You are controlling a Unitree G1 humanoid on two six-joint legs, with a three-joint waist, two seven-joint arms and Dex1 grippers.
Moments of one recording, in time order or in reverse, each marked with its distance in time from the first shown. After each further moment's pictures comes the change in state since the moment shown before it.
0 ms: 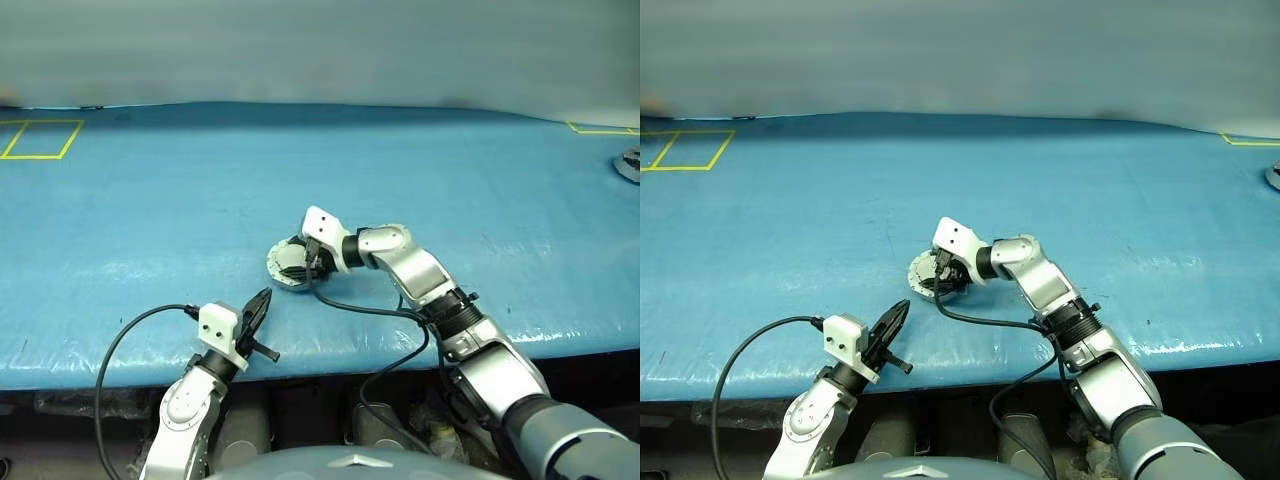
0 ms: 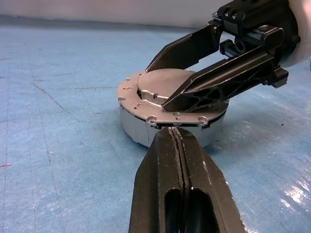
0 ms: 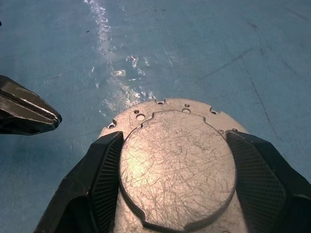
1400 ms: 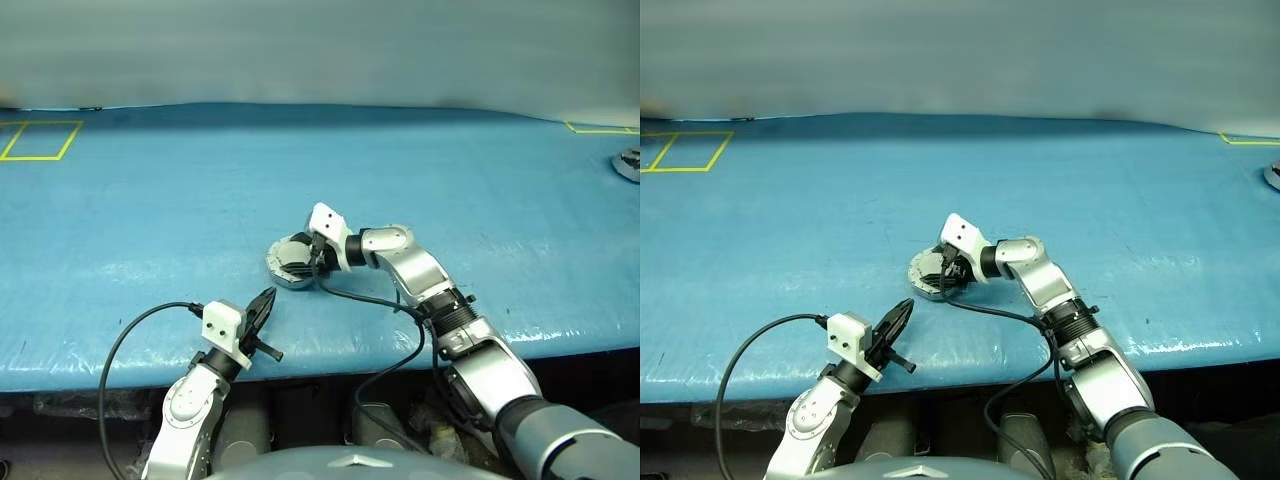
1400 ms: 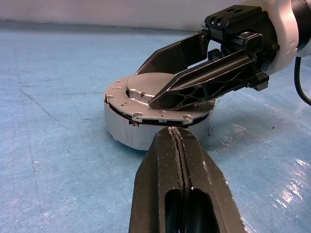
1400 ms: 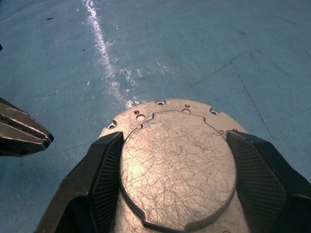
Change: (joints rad) left arm -0.020 0.002 -0.018 0.000 -0.001 0.000 -0.007; right arm 0.023 0.050 -0.079 0.092 0.016 -0.087 0.023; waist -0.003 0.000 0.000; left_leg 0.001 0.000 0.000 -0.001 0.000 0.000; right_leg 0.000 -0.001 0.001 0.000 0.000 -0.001
